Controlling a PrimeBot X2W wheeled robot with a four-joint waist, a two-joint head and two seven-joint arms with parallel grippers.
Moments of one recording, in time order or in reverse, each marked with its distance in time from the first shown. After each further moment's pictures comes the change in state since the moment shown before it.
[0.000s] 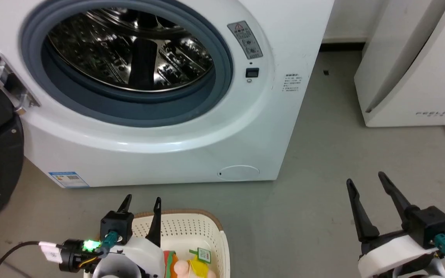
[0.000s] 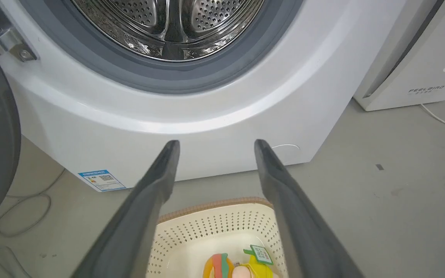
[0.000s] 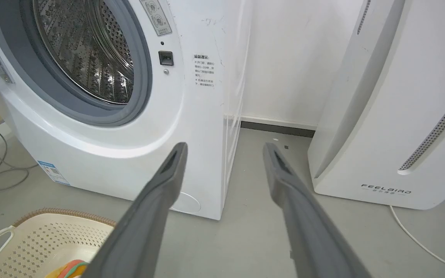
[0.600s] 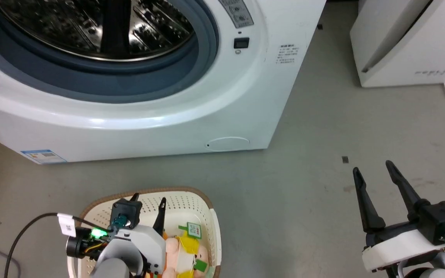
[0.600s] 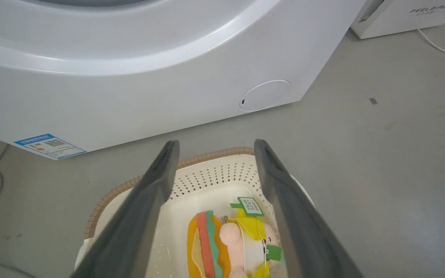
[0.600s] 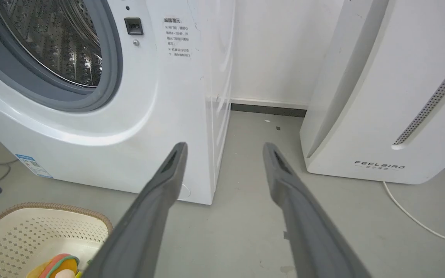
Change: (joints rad) left arm -0.154 0.035 -0.051 0.278 -0.012 -0.039 -0.017; right arm -0.026 0.000 -0.014 -0.017 0.011 0.000 -0.036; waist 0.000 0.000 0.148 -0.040
